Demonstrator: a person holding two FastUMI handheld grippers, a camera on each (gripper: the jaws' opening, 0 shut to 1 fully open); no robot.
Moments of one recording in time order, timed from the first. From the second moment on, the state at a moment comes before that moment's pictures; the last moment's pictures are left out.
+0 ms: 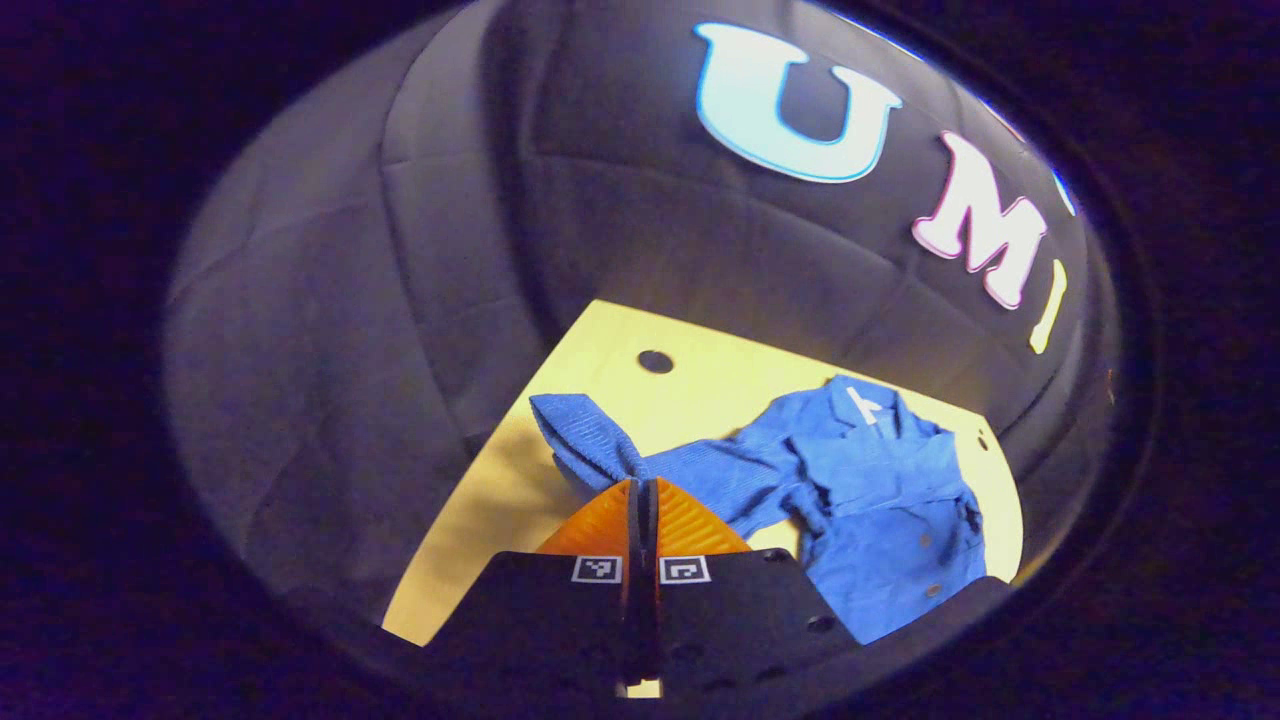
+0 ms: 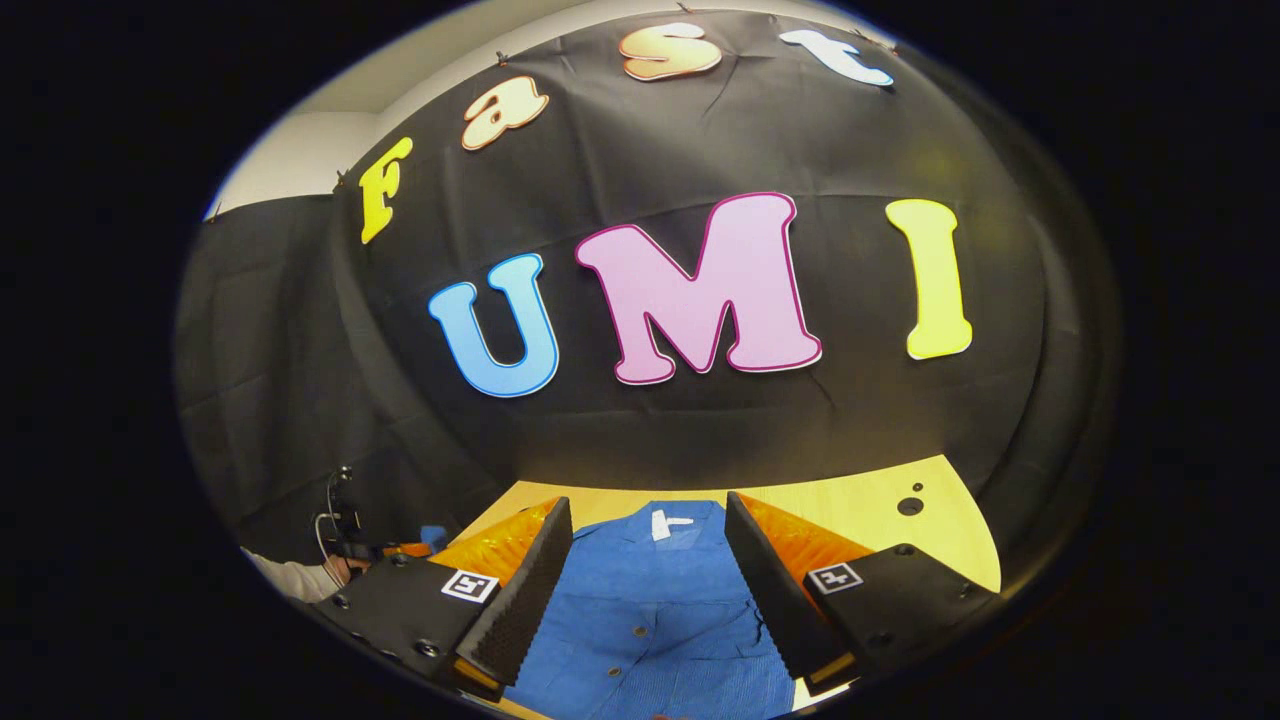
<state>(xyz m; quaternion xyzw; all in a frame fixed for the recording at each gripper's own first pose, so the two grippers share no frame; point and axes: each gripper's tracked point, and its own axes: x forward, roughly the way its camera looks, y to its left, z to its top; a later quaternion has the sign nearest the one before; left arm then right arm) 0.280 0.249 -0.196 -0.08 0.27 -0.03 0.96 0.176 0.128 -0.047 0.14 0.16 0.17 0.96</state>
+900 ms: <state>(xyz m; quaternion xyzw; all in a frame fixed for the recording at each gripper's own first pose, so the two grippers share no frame) 0.389 -0.138 -0.187 0.07 0.26 -0.25 0.93 0.151 -0.040 -0.107 0.18 0.20 0.08 0.96</state>
